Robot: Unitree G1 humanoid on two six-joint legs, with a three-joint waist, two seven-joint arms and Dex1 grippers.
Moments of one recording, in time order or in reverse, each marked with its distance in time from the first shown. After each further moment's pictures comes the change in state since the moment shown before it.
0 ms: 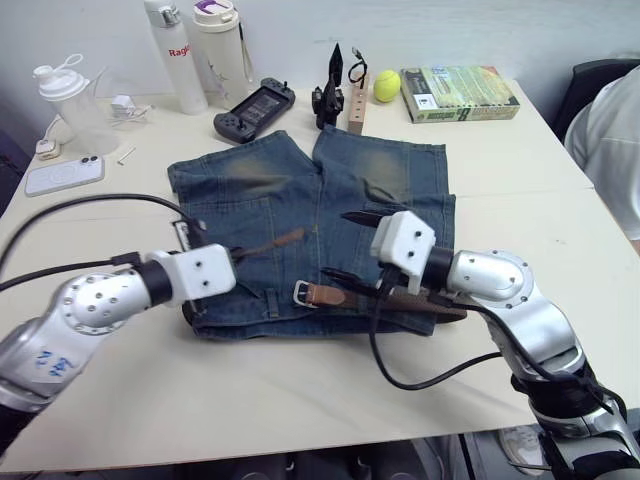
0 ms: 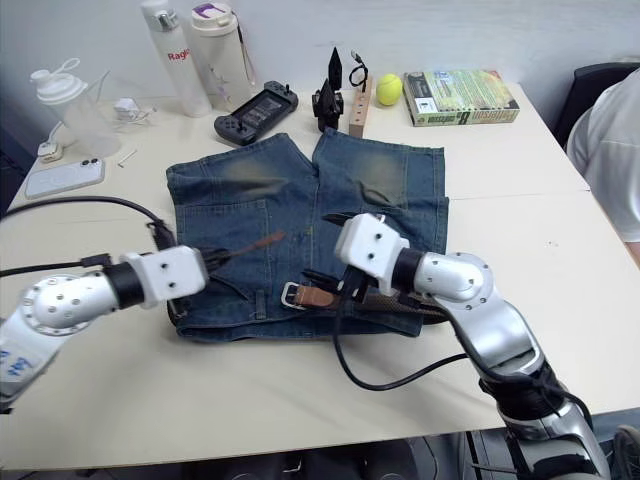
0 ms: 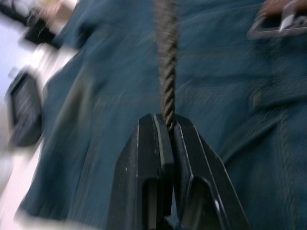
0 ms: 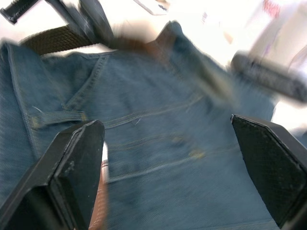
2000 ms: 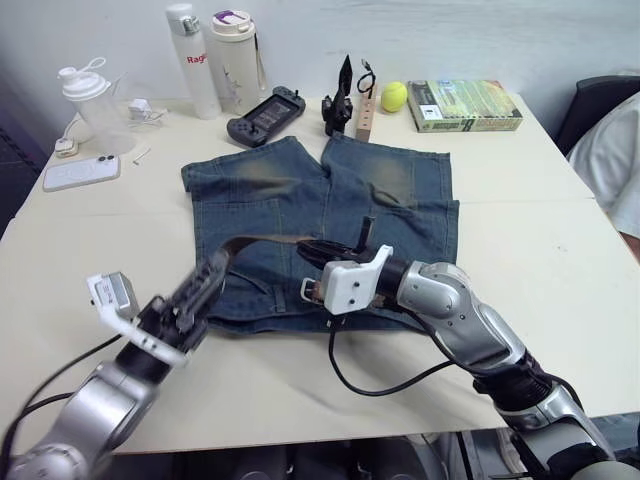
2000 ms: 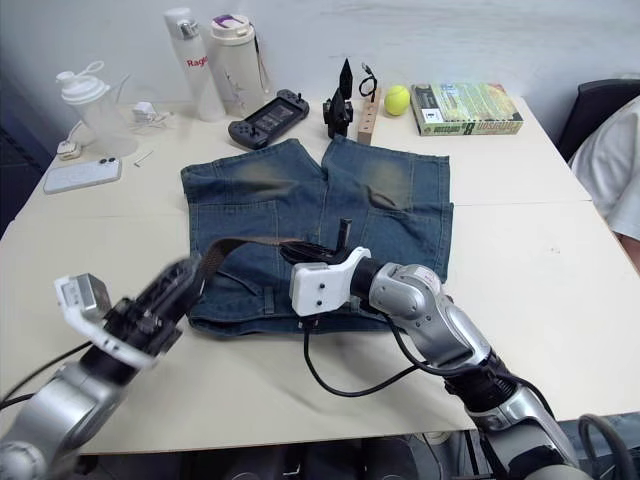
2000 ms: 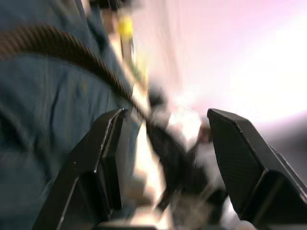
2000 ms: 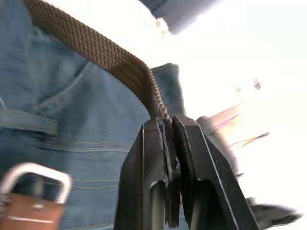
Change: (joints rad) left arm 0.422 -0.817 0.488 -0.235 -1.810 0.315 0.794; right arm -0.018 0.091 0.155 0.237 -0.537 -0.543 -0.188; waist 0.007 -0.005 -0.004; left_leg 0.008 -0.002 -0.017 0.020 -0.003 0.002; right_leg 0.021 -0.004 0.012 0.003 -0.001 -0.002
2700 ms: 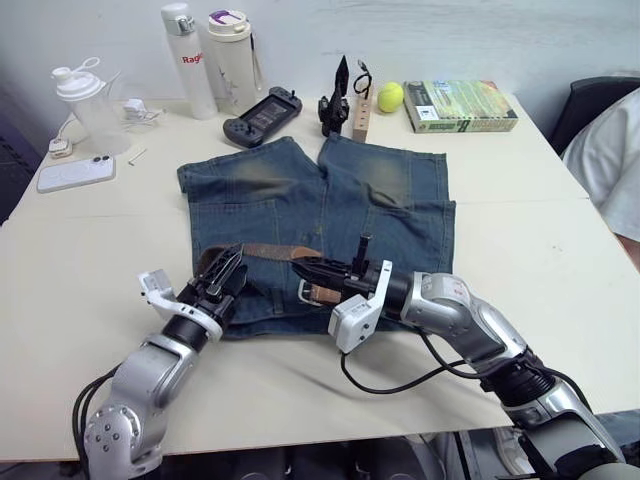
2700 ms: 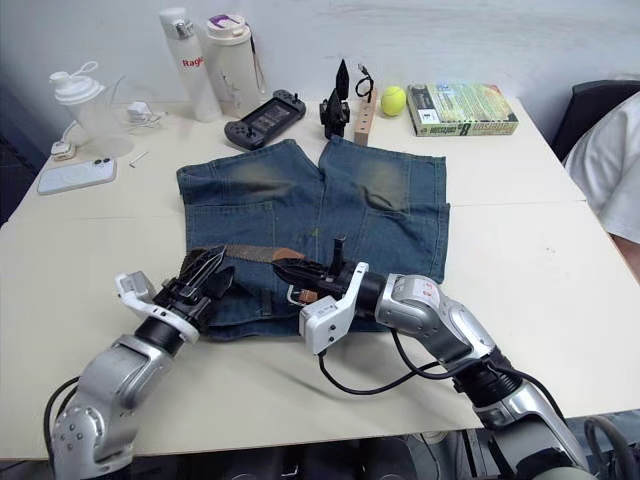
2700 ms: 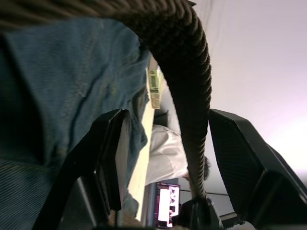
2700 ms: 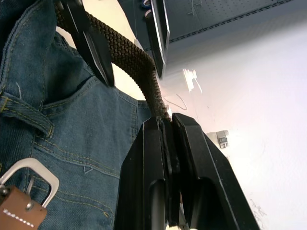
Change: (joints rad) left arm -0.179 -0.133 -0.055 0.191 -0.004 0.041 0.176; right arm 0.011 -0.019 -0.006 0.137 -0.103 -0.388 -0.126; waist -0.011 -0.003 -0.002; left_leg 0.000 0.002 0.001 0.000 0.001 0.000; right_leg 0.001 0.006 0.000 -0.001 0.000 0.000
